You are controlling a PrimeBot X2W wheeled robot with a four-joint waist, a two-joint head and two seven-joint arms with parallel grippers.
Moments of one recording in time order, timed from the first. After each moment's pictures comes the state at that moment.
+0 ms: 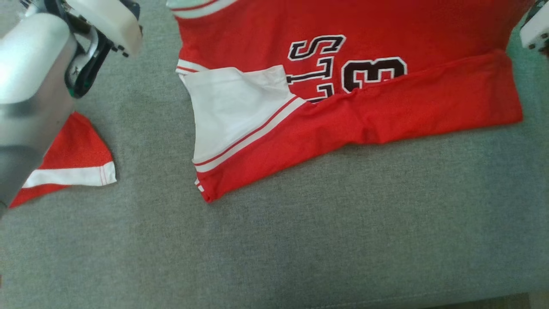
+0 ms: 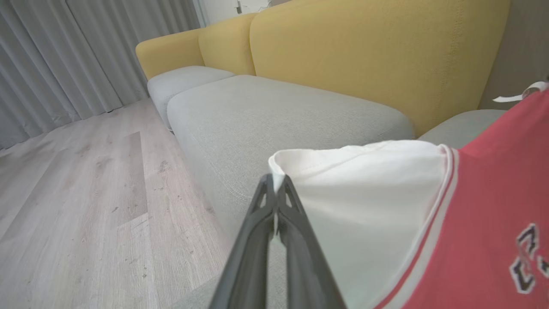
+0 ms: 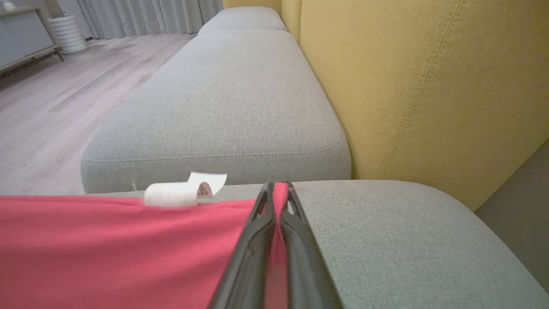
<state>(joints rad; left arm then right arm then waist) -1.33 0.49 -1.17 0.68 -0.90 -0.06 -0.17 -1.07 -0.42 0.32 0.95 0.50 0.12 -0.06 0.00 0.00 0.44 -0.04</state>
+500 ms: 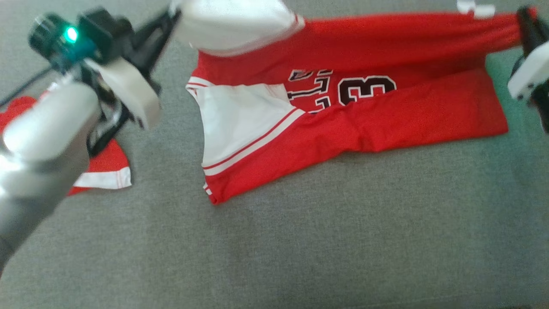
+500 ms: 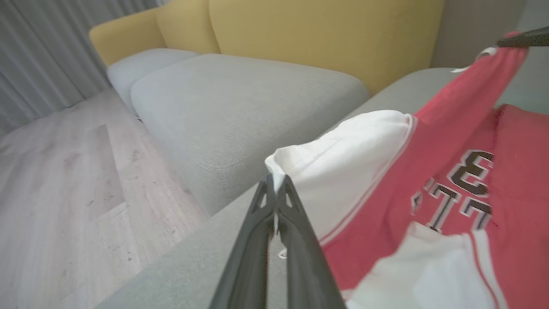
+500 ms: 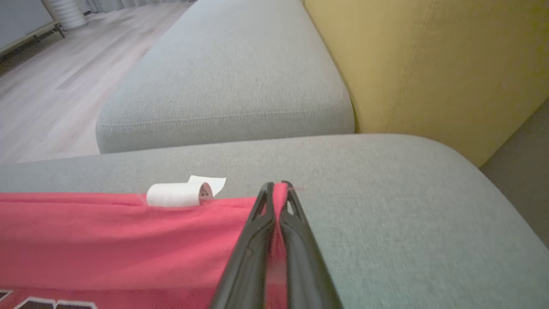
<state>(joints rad) -1.18 0.54 -1.26 0.59 -0.88 -0.10 -0.16 -0.96 -0.48 0.49 0.95 0.69 0.12 0.00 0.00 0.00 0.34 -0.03</state>
